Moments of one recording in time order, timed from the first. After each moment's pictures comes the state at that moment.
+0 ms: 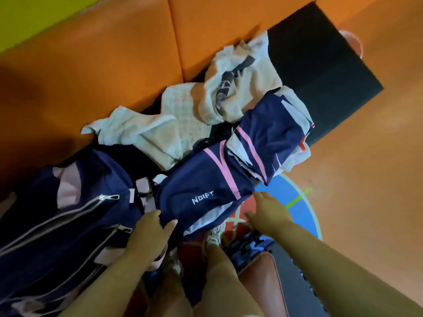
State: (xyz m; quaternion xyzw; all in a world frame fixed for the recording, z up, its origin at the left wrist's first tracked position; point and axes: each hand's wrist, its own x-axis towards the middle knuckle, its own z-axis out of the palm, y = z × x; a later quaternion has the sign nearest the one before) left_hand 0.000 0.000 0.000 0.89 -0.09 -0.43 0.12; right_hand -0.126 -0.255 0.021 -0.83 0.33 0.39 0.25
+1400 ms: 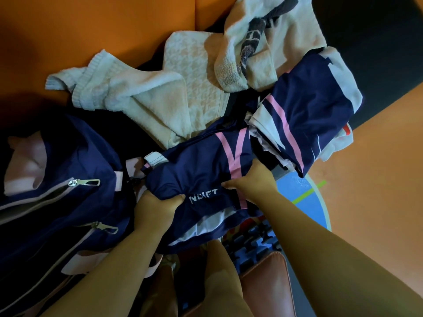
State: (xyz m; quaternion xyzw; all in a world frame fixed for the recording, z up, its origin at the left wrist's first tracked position) left_hand 0.011 -0.016 -0.086 0.85 0.15 -0.37 0.35; right_hand -0.057 -0.221 -0.083 -0.73 0.49 0.27 0.38
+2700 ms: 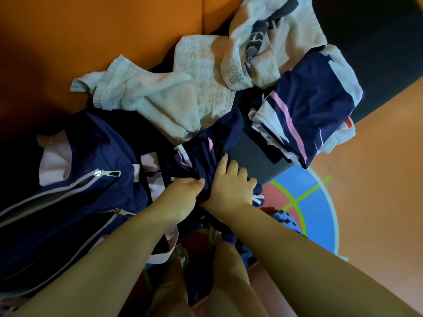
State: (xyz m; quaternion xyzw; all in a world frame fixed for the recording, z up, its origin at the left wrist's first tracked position) left_hand 0.024 -0.046 -0.017 0.76 0.07 -0.55 0.33; right_hand -0.045 -0.134 -0.044 -0.88 0.30 0.32 0.17
